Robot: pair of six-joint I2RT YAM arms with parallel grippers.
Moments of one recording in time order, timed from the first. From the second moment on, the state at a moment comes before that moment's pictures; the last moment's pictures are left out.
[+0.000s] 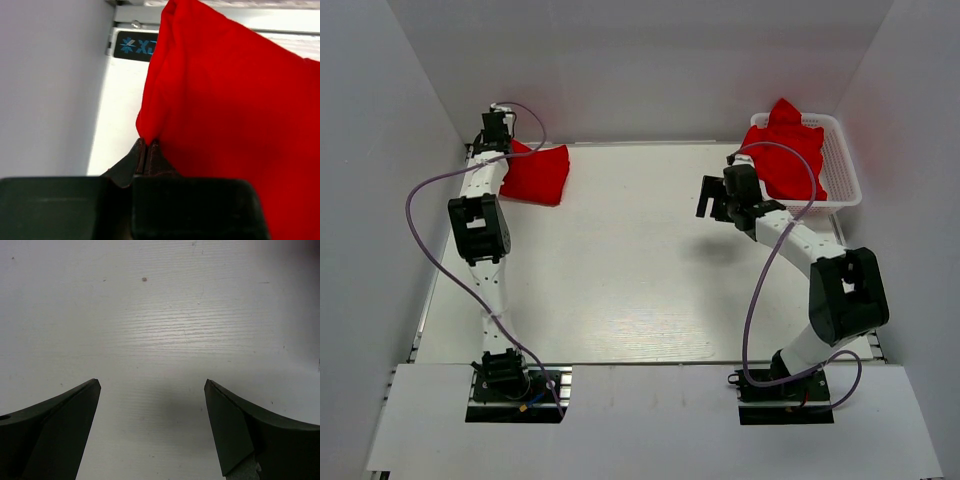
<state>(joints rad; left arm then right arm) 0.11 2.49 2.22 -0.36 -0.36 0.25 0.36 1.59 1.08 -0.18 0.12 0.36</state>
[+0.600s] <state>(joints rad) 0.15 2.48 2.23 -0.31 -0.43 0.25 0.36 1.64 1.16 -0.21 0.11 0.36</state>
